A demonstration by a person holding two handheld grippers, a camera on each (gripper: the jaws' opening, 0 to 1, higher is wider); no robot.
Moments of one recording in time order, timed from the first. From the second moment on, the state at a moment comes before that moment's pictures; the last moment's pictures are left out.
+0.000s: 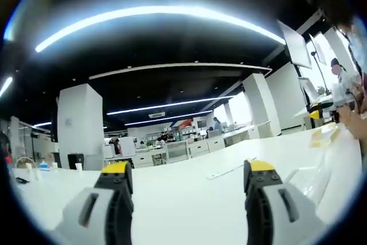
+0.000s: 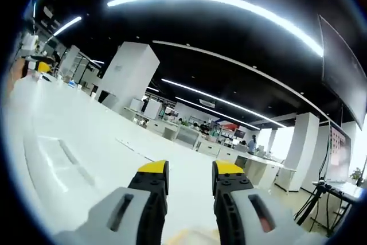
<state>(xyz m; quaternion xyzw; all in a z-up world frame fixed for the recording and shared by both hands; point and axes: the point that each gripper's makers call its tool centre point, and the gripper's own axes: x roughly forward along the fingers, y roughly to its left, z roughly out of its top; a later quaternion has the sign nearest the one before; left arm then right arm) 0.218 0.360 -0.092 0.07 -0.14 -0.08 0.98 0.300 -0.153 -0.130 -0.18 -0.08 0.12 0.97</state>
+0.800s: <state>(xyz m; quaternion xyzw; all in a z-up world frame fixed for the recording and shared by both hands) 0.234 0.363 -0.097 0.08 -0.12 -0.07 0.99 0.302 -0.132 -0.128 -0.18 -0.08 0.14 0.97</state>
